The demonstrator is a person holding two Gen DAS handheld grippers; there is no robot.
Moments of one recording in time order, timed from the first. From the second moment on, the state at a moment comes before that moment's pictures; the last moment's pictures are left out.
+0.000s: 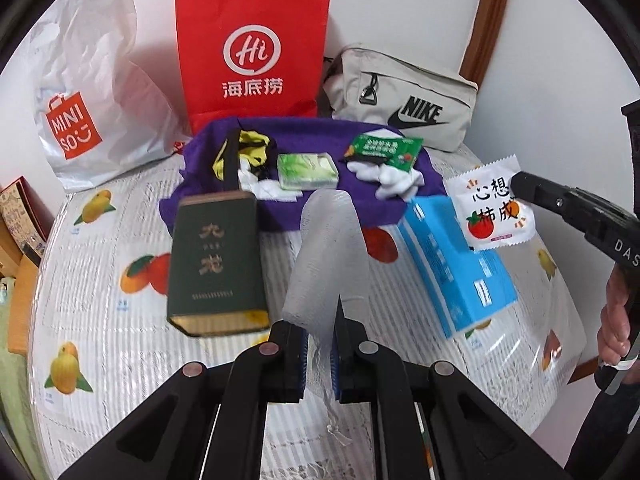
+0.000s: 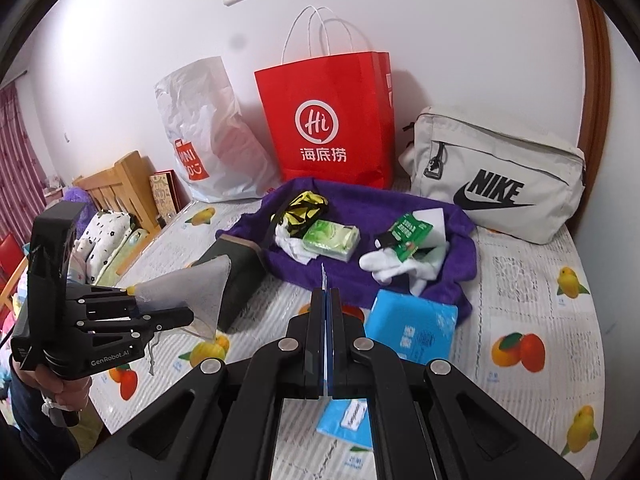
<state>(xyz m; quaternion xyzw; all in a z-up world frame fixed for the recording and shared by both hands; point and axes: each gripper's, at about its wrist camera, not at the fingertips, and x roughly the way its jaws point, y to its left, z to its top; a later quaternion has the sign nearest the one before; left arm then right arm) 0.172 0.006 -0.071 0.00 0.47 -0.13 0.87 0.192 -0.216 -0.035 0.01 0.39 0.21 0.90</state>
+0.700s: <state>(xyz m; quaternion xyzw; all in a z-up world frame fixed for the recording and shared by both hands) 0.275 0.014 -0.073 -0.02 0.48 -0.11 0.87 0.310 -0.202 -0.046 0.02 0.40 0.21 0.89</state>
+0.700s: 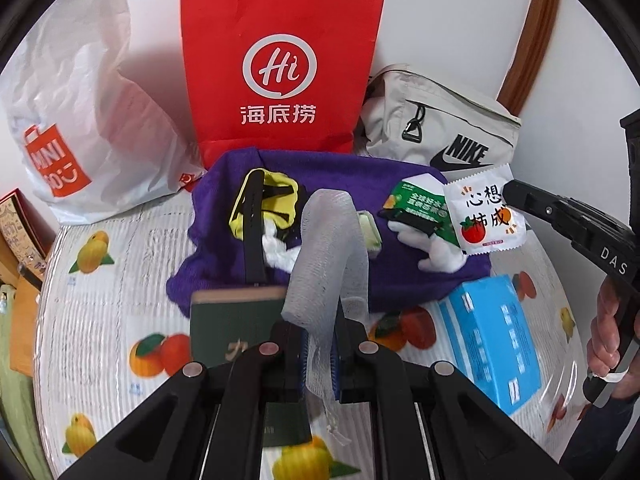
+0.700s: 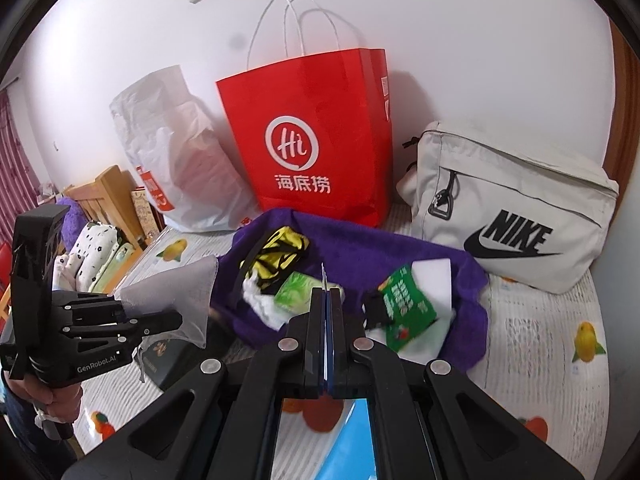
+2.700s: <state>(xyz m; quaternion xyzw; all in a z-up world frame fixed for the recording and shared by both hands) 0.419 -0.057 -0.128 0.03 0.53 -0.11 0.84 0.415 -0.249 -0.128 0.03 0.49 0.15 0.86</state>
